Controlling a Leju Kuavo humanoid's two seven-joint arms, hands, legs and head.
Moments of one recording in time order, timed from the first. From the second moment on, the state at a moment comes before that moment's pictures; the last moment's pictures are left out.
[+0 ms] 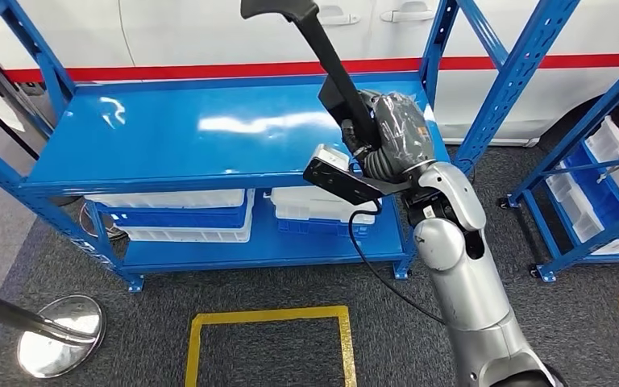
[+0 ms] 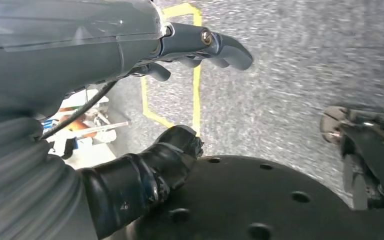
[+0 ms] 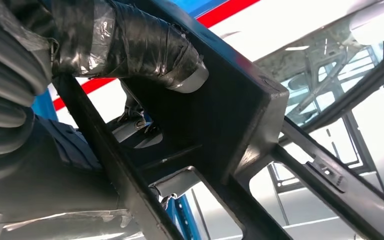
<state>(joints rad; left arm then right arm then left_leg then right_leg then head) 0.02 -0.17 -0.04 -0.15 -0.16 0.07 0.11 -0.55 -0.06 0.92 -1.73 0.37 0.13 -0.21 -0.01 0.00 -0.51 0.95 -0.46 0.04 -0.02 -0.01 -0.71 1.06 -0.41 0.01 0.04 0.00</state>
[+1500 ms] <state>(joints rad) 0.02 -0.18 -0.04 -0.14 -0.12 0.04 0.10 -0.61 -0.21 0.71 -1.64 0.26 0.21 -0.21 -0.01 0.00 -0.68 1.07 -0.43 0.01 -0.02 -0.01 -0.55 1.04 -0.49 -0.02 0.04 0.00</state>
